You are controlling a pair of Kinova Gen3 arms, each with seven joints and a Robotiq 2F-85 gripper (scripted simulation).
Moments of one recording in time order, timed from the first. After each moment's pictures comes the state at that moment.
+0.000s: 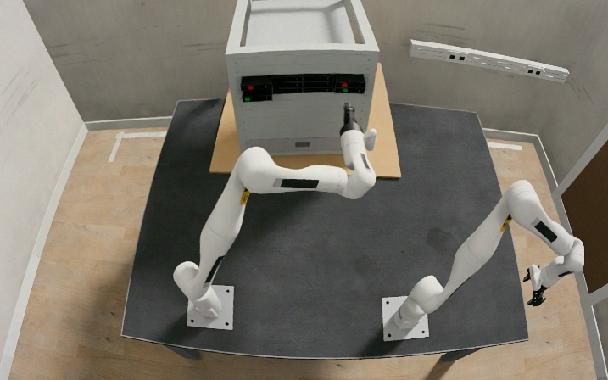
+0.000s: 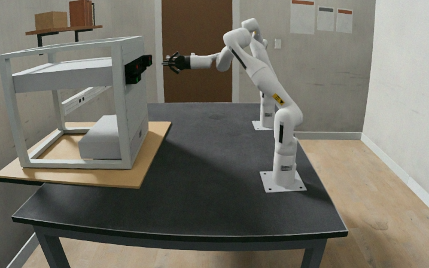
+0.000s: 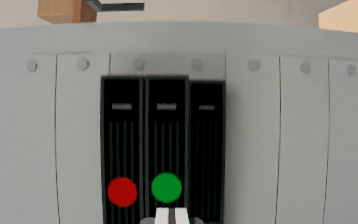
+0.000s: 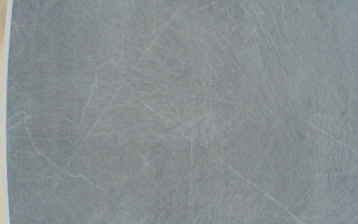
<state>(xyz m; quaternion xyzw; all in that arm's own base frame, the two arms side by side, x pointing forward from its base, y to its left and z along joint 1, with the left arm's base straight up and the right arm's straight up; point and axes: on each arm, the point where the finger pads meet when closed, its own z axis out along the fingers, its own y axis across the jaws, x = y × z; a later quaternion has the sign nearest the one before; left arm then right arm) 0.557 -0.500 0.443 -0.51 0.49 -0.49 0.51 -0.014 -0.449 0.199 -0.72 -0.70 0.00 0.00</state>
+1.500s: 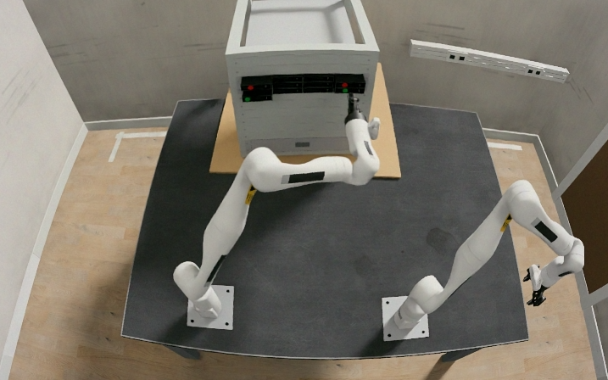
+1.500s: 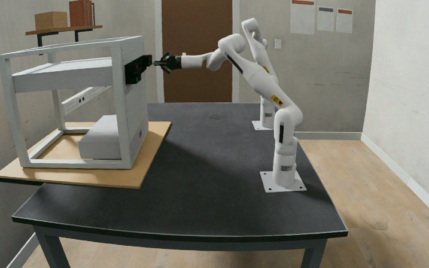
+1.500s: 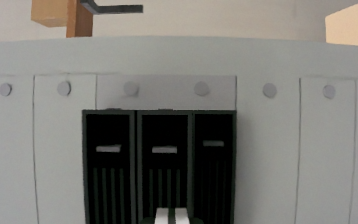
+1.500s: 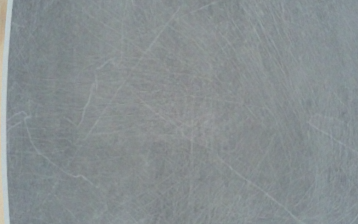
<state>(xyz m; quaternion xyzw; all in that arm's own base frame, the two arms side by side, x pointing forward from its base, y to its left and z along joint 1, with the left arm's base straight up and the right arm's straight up) 0.607 -0.519 0.443 -0.51 0.49 -0.49 0.51 -0.014 -0.449 0.199 -0.72 -0.70 0.00 0.00</state>
